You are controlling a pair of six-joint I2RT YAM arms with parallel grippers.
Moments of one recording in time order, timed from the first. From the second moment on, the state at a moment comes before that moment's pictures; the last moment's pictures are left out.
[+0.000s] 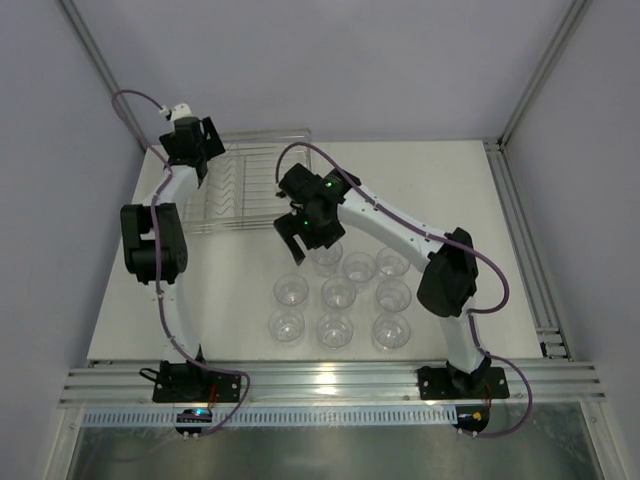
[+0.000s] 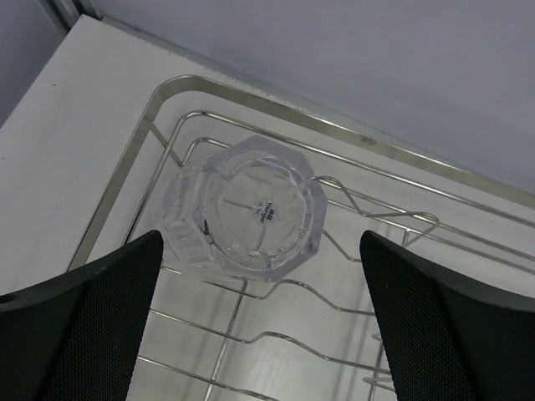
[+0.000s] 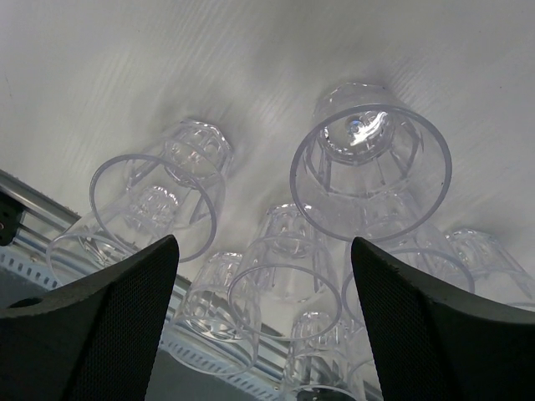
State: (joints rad) left arm 0.02 2.12 1.69 0.02 -0.27 -0.27; right arm 0.86 2.05 2.02 -1.18 -0.04 0.25
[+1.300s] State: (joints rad) left arm 0.01 2.25 1.76 0.10 -0.43 -0.17; right arm 0.70 2.05 1.94 -1.18 -0.13 0.24
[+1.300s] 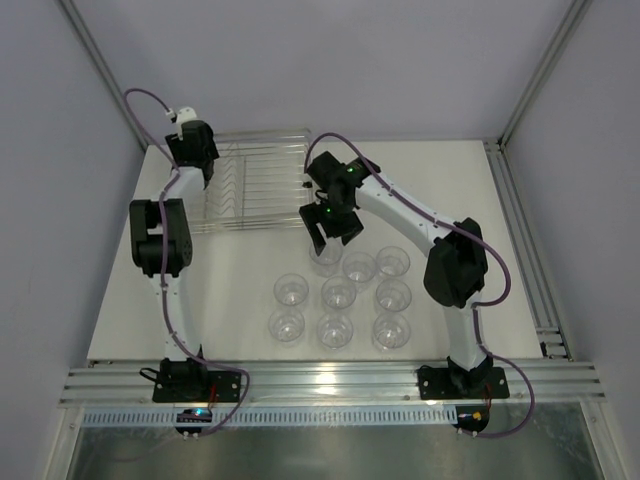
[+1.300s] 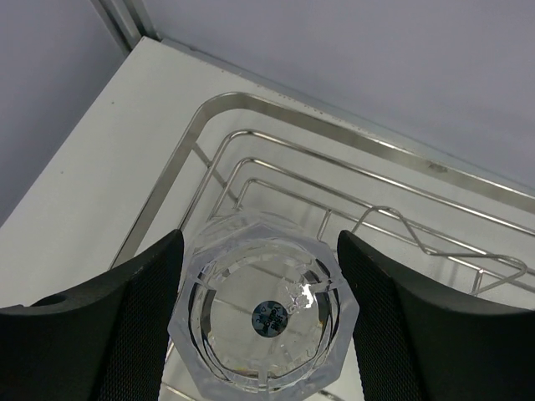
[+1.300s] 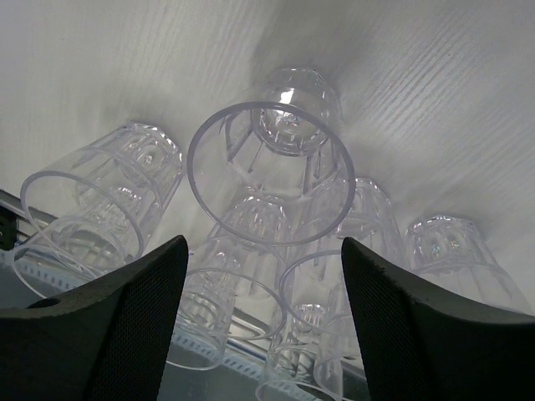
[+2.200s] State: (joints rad) left arm 0.04 1.53 1.22 0.00 -0.13 -0.63; right arm 0.60 1.85 1.72 -0.69 -0.57 0.45
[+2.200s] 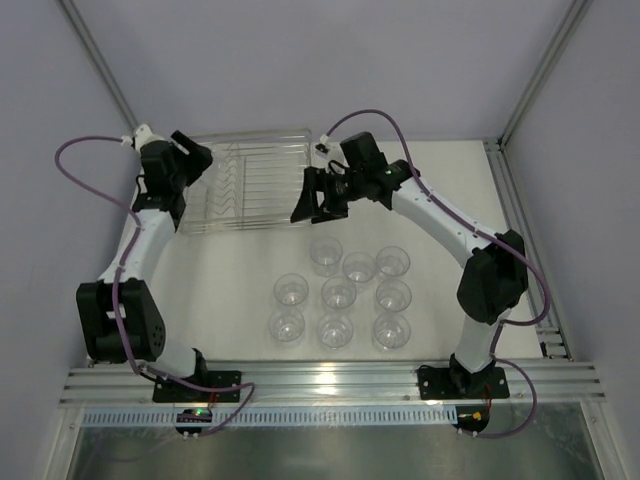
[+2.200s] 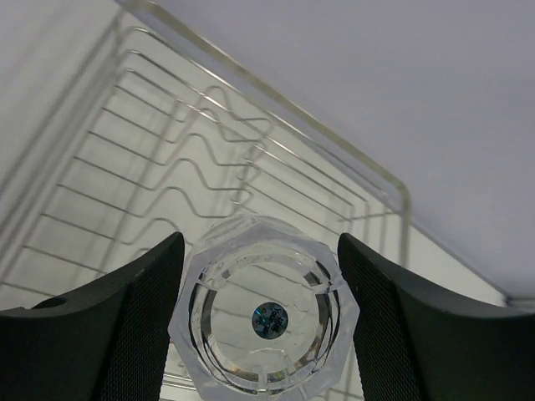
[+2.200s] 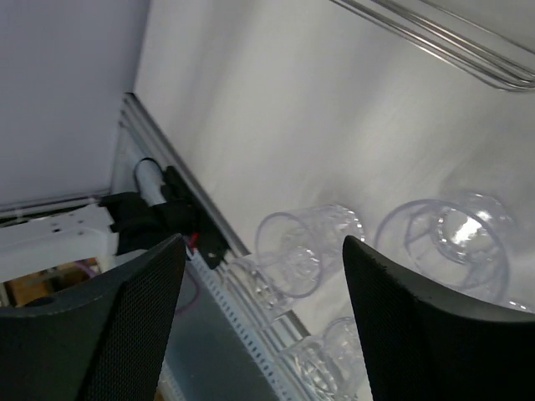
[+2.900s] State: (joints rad) left arm 0.02 1.45 0.63 0.80 0.69 -1.52; right arm 0.55 1.75 1.37 0.13 -0.90 0.96
